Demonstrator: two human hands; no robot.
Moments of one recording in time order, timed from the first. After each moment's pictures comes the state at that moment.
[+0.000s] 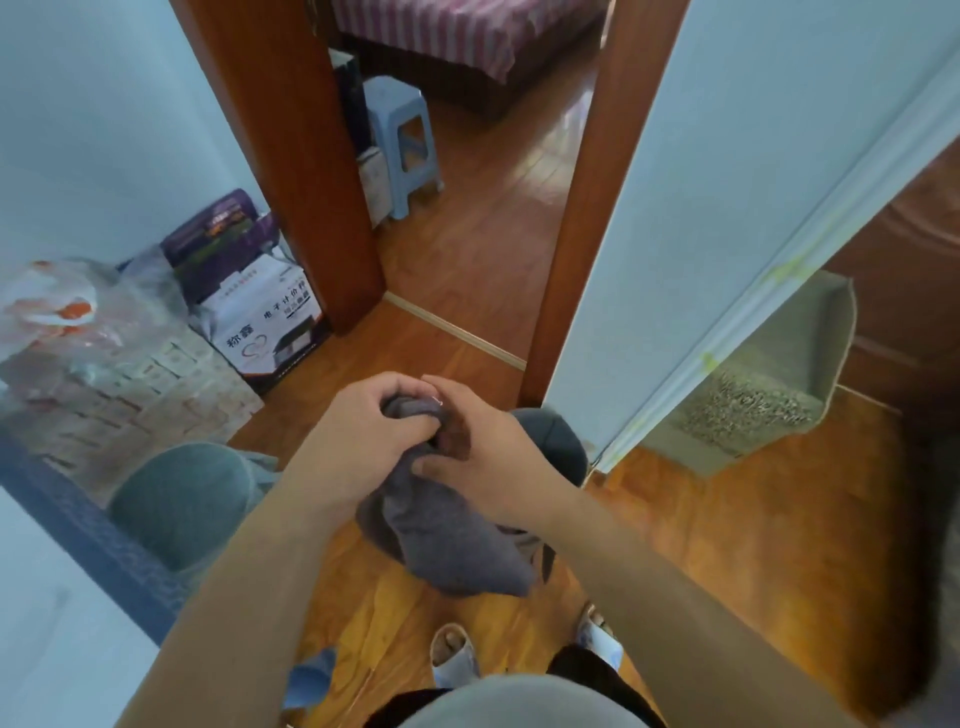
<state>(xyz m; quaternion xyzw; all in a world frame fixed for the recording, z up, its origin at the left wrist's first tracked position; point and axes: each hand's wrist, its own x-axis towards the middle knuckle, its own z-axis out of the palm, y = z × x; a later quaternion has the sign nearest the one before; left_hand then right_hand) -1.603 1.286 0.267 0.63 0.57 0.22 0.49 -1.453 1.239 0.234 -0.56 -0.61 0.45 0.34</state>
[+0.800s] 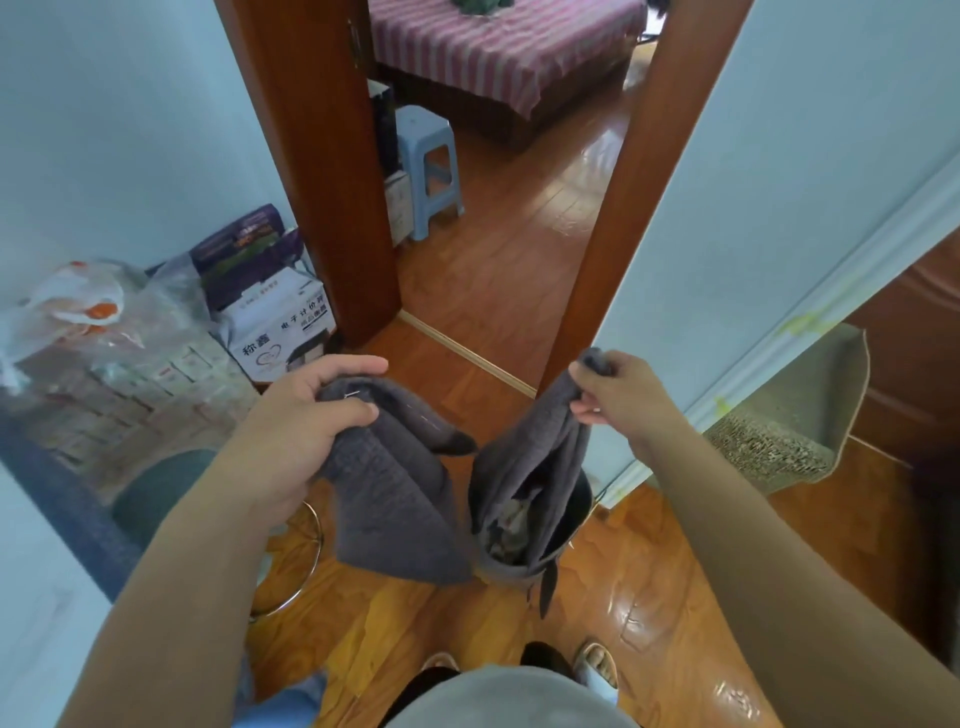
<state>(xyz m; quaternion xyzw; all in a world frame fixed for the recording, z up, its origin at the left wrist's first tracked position) -1.645 1.306 0.304 0.48 0.56 0.33 0.59 -1.336 1.303 0.235 -0.74 -0.36 0.43 0.39</state>
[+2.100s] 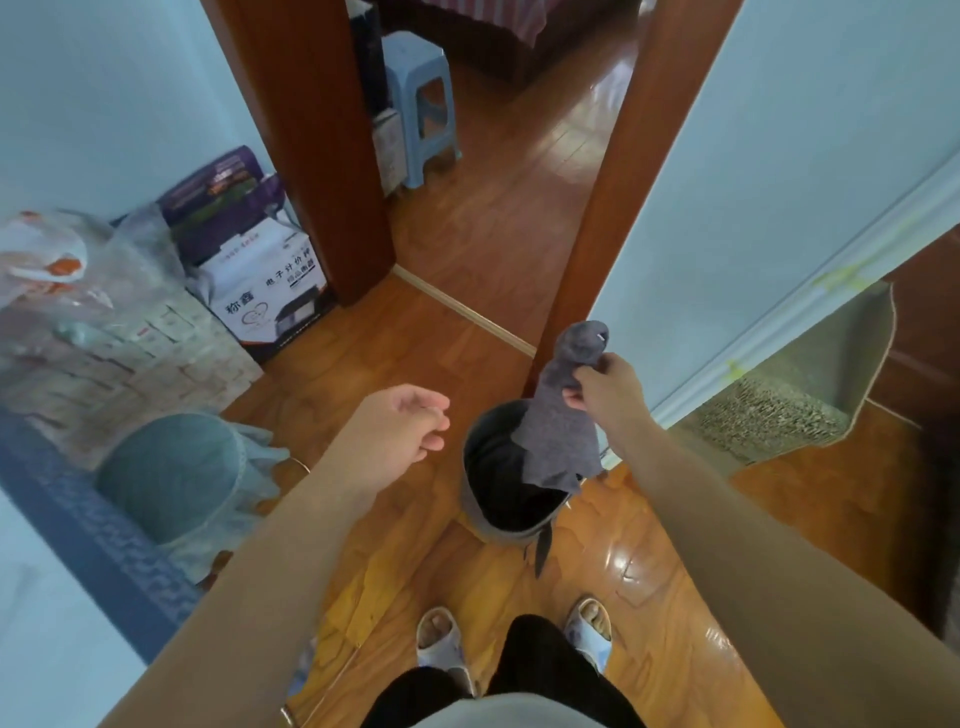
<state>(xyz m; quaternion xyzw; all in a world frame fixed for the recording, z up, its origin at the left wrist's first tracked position) -1.579 1.313 0.206 0.52 0.61 0.17 0.57 -1.307 1.332 0.118 -0.76 -0.22 0.44 0.42</state>
